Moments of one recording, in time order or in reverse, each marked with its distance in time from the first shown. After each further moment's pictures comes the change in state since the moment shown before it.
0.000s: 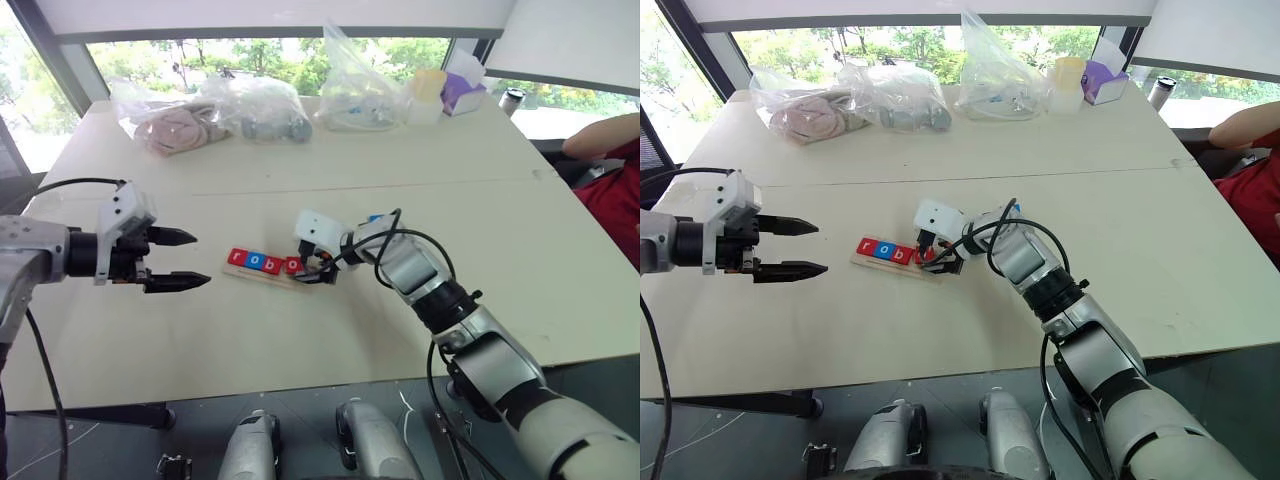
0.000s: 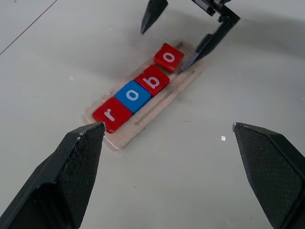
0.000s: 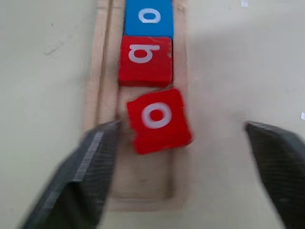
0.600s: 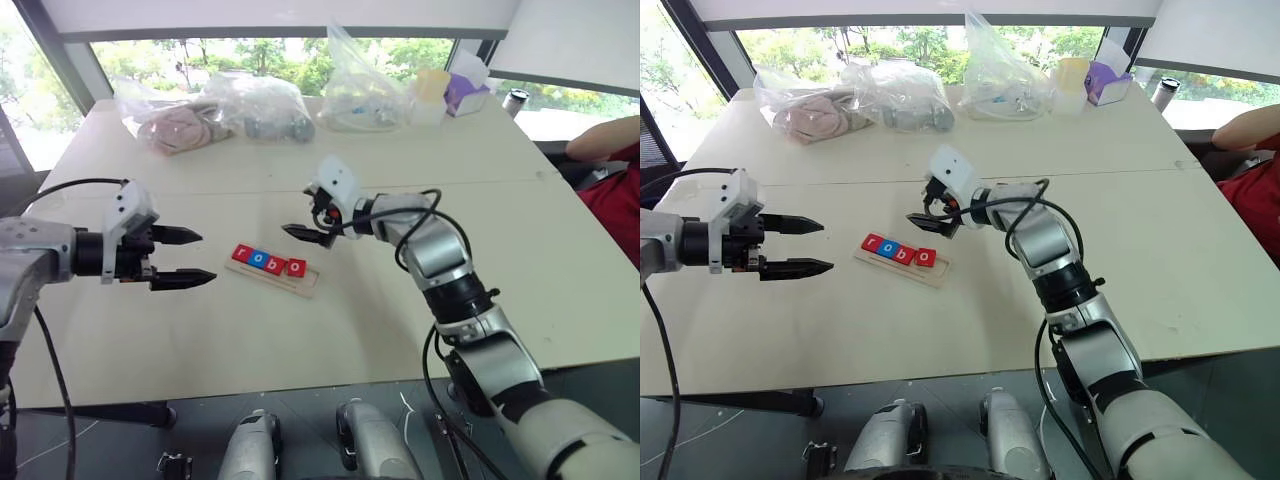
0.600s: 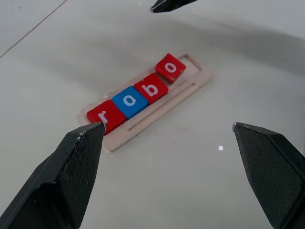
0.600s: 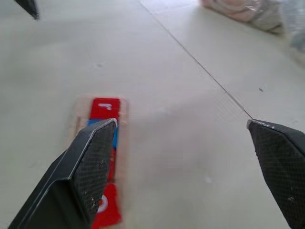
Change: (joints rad) left arm -0.022 -0.036 -0.001 -0.004 -0.022 0.026 0.008; right arm 0.056 0.014 -0.224 -0.110 0.127 -0.089 -0.178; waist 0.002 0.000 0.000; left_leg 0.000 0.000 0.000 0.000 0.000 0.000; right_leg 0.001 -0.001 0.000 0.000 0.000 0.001
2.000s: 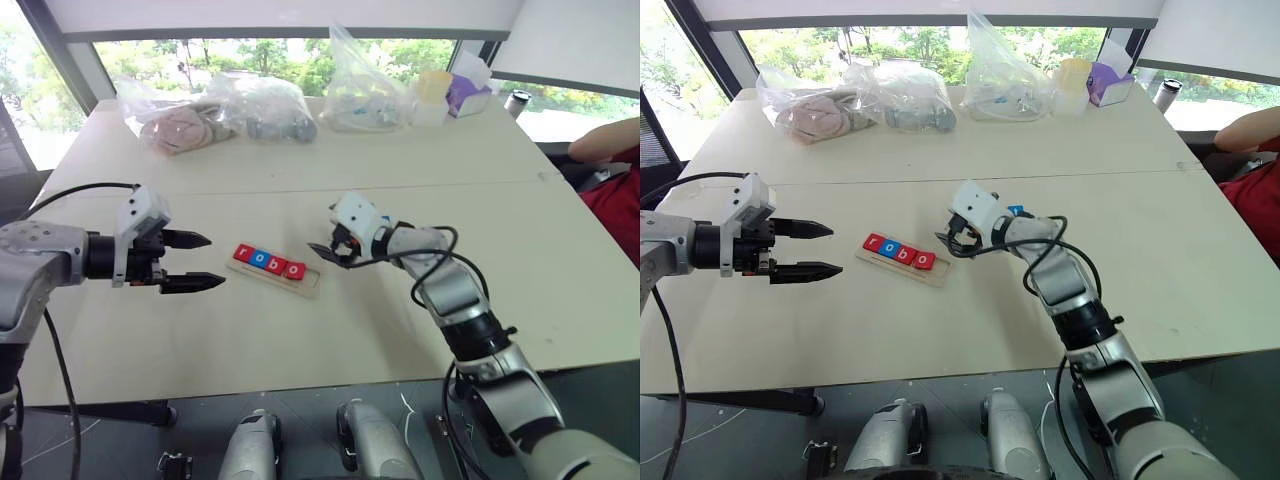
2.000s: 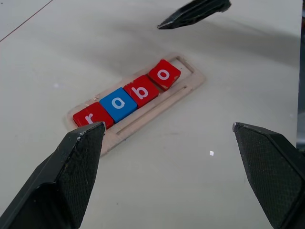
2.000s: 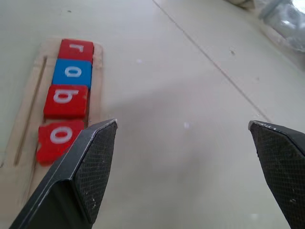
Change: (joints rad) left arm -0.002 -0.015 -0.020 -0.031 -0.015 0.039 0.028; right arm 0.233 -0.084 0.026 -0.213 -0.089 -0.043 -0.062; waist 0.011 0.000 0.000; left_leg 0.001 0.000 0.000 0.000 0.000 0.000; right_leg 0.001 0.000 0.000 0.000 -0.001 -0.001
